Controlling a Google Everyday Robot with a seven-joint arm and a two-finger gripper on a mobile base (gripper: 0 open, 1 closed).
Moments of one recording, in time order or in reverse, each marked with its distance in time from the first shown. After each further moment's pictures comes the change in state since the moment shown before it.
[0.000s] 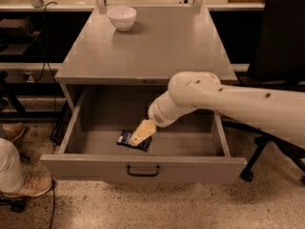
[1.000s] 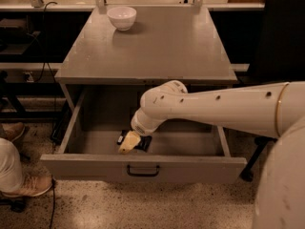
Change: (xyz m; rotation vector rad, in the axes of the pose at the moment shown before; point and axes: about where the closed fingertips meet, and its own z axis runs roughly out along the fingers) arm 0.001 0.016 0.077 0.028 0.113 -0.074
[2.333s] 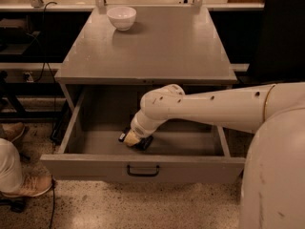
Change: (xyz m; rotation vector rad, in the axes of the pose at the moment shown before) arm 0.009 0.002 0.030 -0.046 0.015 0.022
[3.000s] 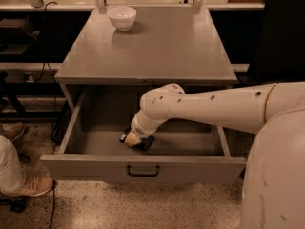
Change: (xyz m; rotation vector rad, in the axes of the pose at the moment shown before) arm -0.004 0.000 -0.008 0.000 0.000 0.000
